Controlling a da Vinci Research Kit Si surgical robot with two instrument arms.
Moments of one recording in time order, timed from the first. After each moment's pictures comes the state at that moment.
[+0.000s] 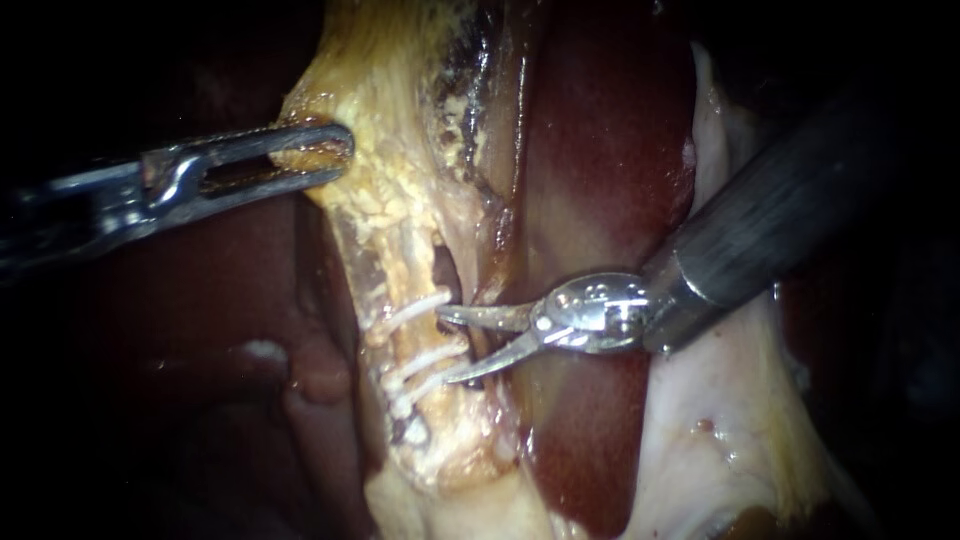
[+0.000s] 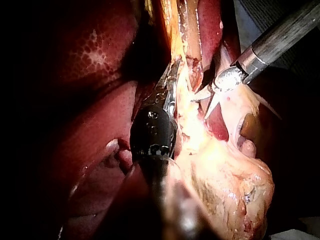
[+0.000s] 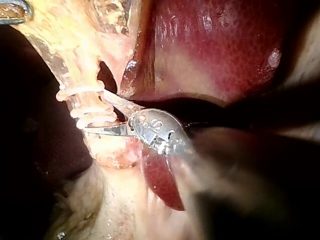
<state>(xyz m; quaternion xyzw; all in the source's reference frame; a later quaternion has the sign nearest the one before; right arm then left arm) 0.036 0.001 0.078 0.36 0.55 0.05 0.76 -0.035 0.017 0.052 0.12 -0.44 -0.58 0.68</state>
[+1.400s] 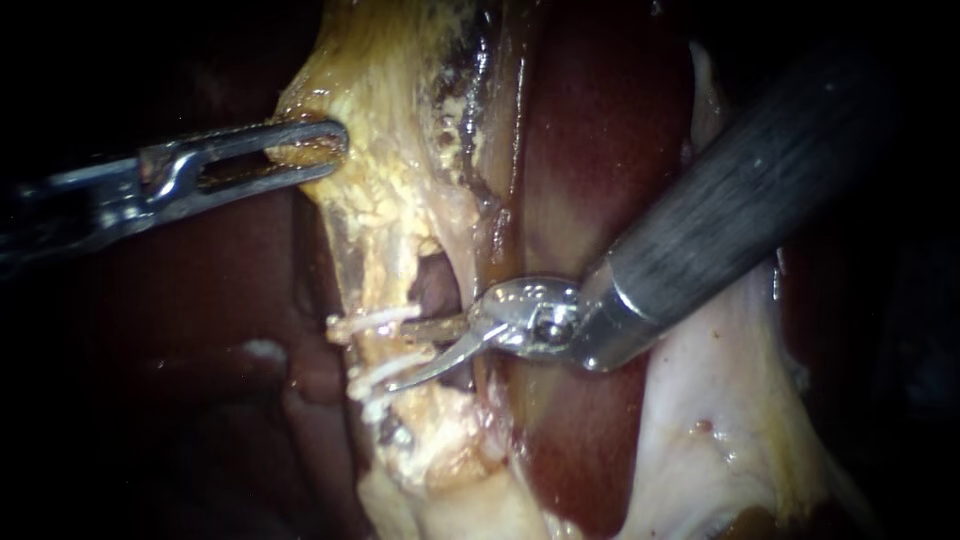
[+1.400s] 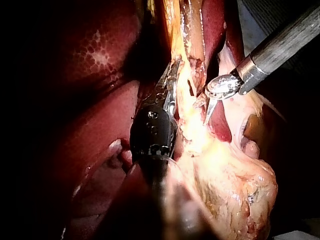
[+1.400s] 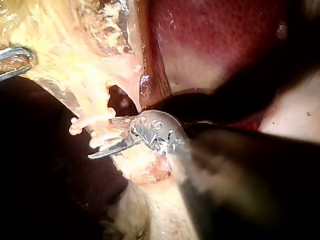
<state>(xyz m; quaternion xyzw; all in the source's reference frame) 0.041 0.002 0.079 0.49 0.51 0.10 0.70 -0.035 0.018 0.053 0.12 -0.43 -0.58 0.68</state>
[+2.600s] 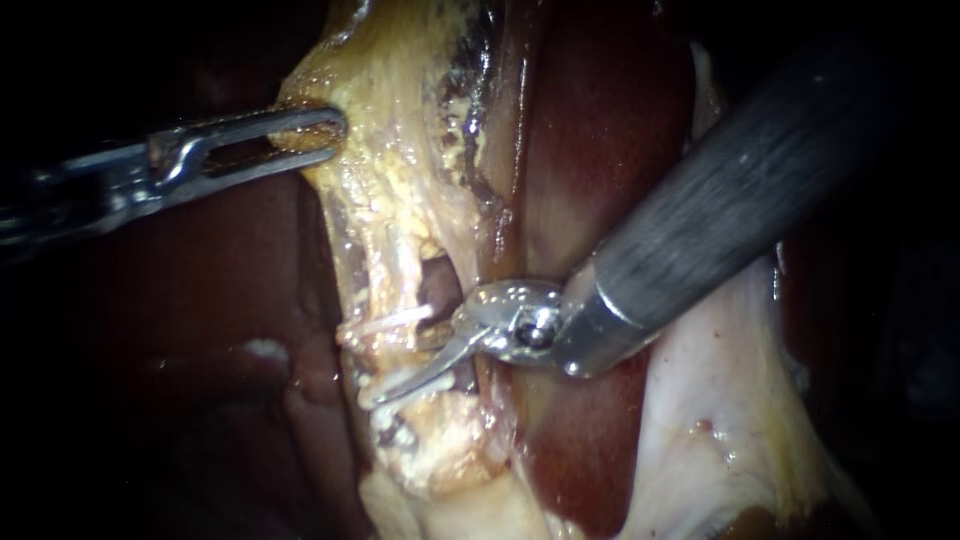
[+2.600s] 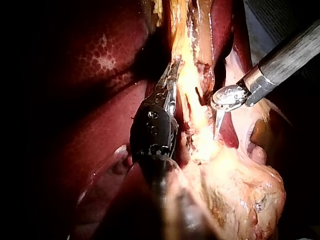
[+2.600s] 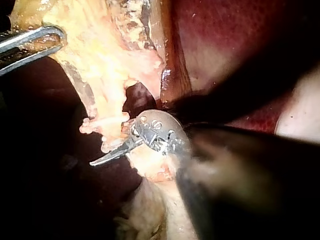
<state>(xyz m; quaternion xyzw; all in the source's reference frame) 0.044 0.000 0.078 0.52 0.54 0.07 0.66 -0.035 0.019 0.056 0.11 -0.43 -0.59 0.68</state>
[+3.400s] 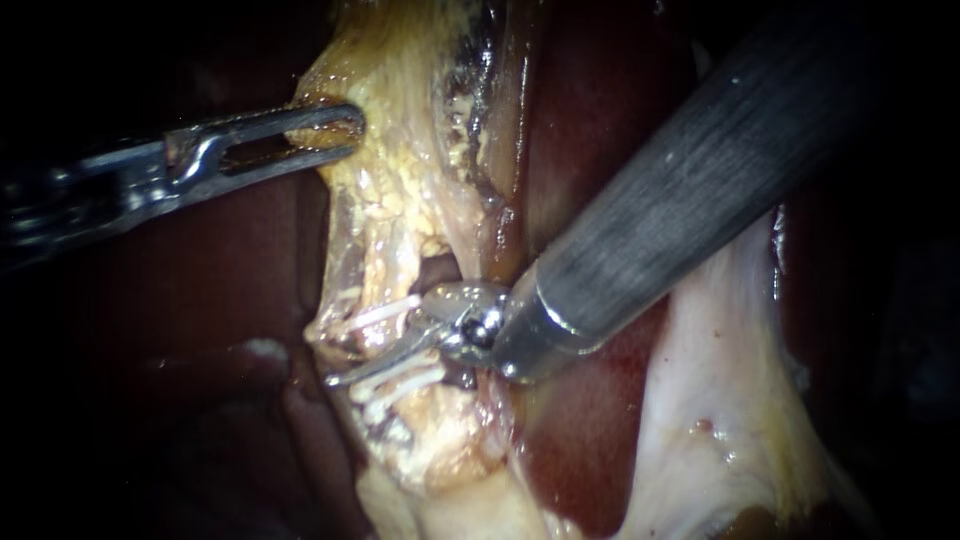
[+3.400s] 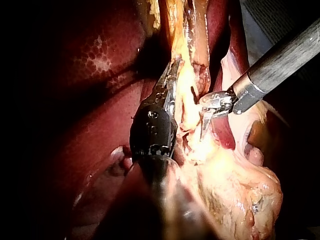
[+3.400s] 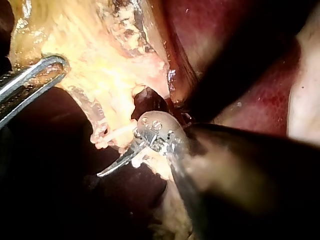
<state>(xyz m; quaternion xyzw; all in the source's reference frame) 0.046 0.001 0.078 0.57 0.52 0.15 0.61 -0.035 0.019 0.056 0.11 -0.43 -0.59 0.68</state>
